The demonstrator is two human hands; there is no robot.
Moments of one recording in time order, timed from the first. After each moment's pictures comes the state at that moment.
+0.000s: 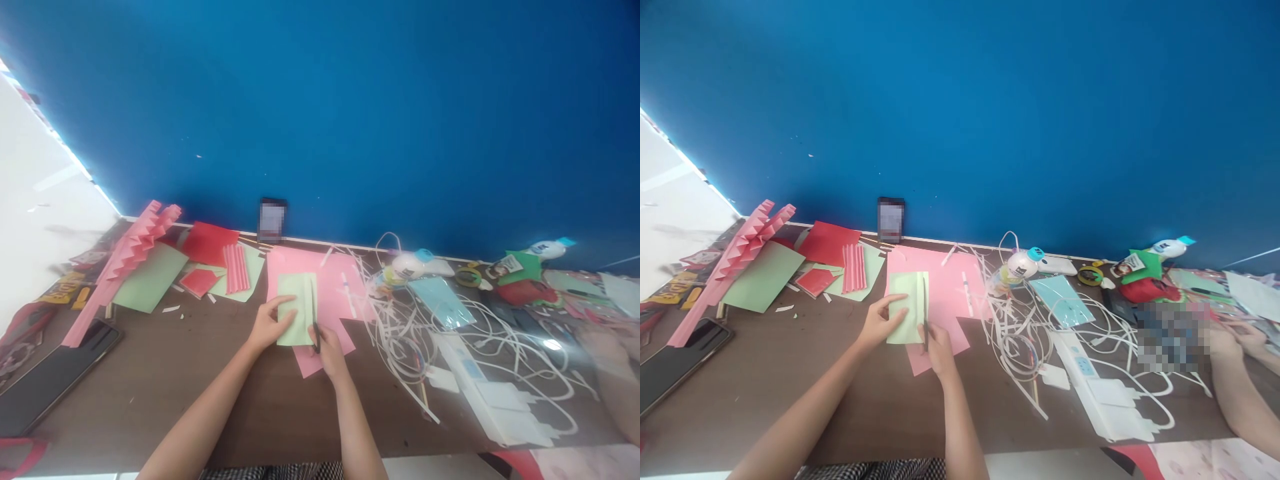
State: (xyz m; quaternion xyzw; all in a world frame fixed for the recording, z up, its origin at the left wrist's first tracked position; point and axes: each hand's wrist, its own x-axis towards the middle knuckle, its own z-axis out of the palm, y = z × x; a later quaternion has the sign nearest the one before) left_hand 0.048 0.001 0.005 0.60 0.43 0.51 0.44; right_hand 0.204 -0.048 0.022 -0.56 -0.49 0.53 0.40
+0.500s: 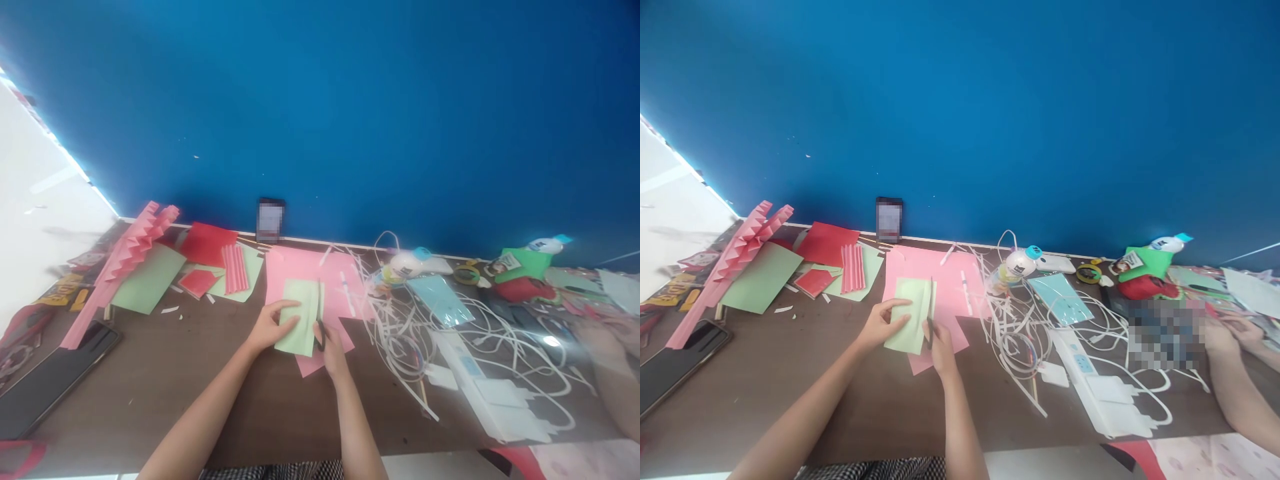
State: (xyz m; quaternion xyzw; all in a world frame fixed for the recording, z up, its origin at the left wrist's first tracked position) left_hand 0.048 0.000 0.007 0.61 0.39 0.46 0.51; right_hand 0.206 -0.047 0.028 -0.56 -0.47 0.52 0.43
